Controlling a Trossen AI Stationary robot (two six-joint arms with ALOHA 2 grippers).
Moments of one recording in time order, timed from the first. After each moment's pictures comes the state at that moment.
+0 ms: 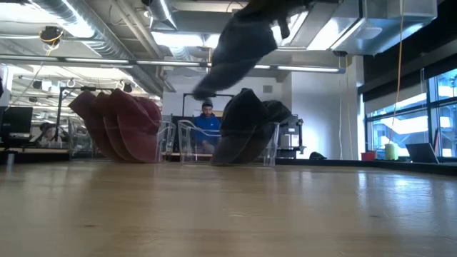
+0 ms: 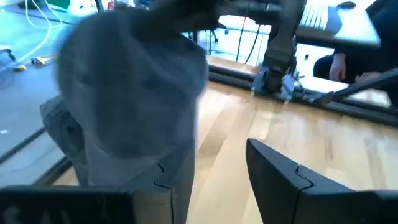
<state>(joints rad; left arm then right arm) -0.21 1.18 1.10 -0.33 -0.59 -0.29 -0.16 1.39 1.16 0.05 0.17 0.26</state>
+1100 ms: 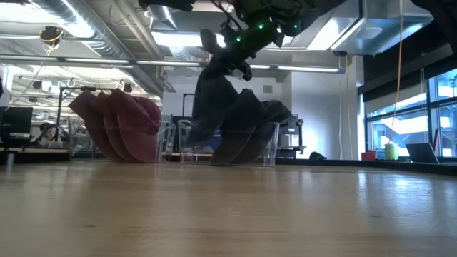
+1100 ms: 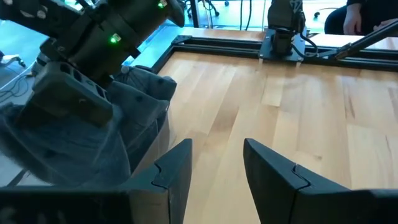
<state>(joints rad) -0.21 1.18 1.10 -0.45 -0.59 -0.20 -0.33 1.92 1.53 0.06 0.24 0.28</state>
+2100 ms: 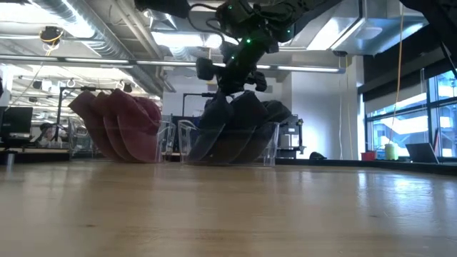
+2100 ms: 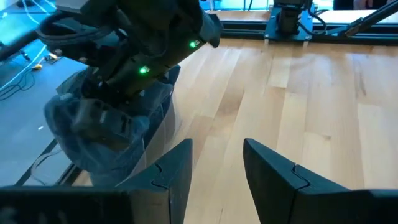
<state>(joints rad) -0.21 1.18 1.10 -0.53 -0.59 -0.20 -0.23 2.00 1.53 -0.08 0.73 0.47</state>
